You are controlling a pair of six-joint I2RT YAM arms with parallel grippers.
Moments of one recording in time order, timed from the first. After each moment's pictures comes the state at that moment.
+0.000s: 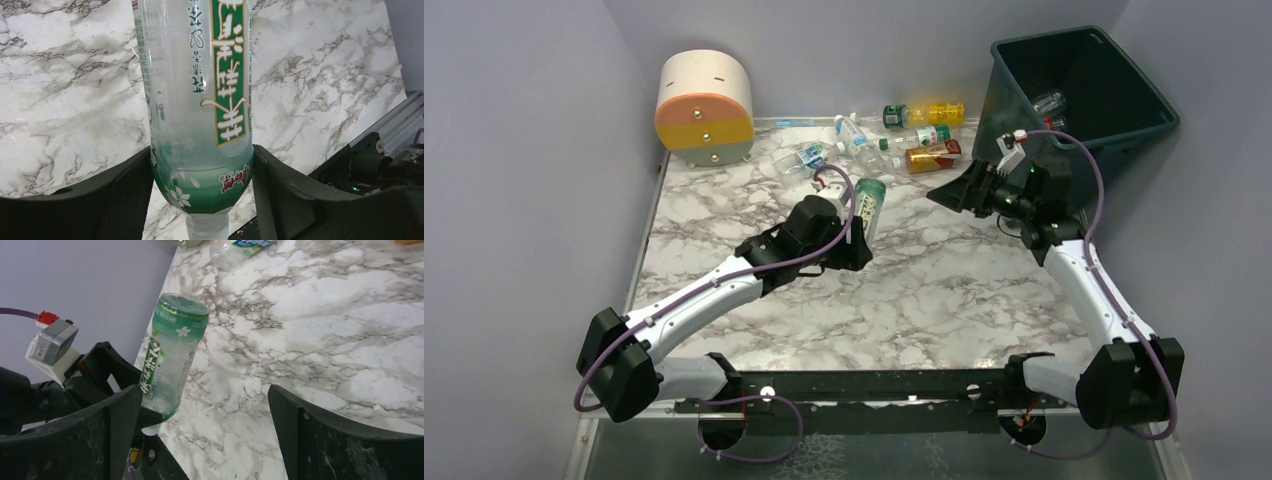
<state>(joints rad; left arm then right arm) -0.80 1.25 0.97 -0.37 0.01 -0.54 0.07 1.17 0.92 -0.09 -0.73 0.56</state>
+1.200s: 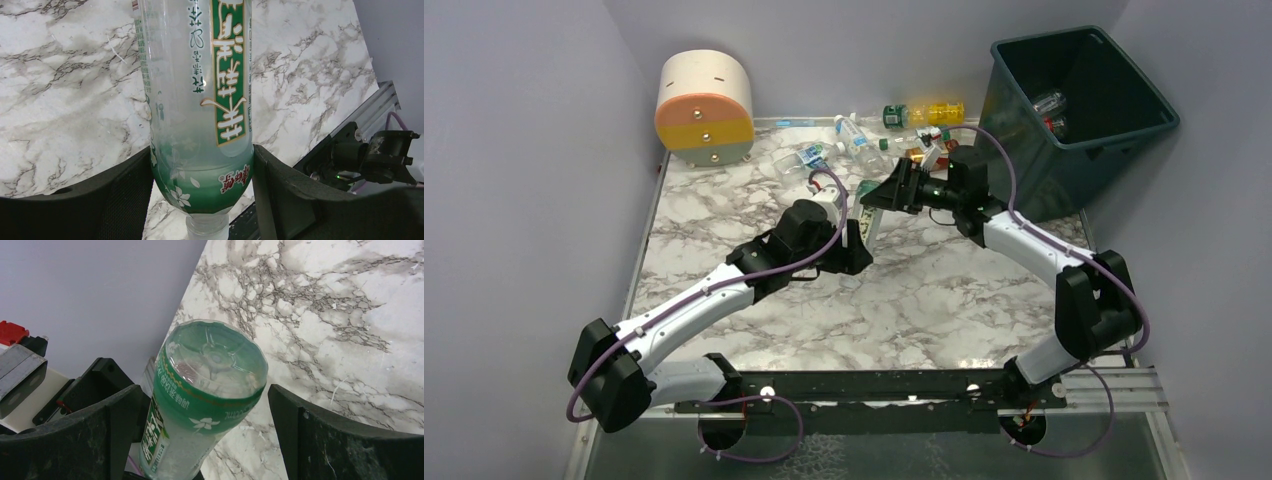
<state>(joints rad) -0.78 1.18 0.90 -0.31 0.09 -0.55 0.42 1.55 1.02 0.24 -0.69 0.72</state>
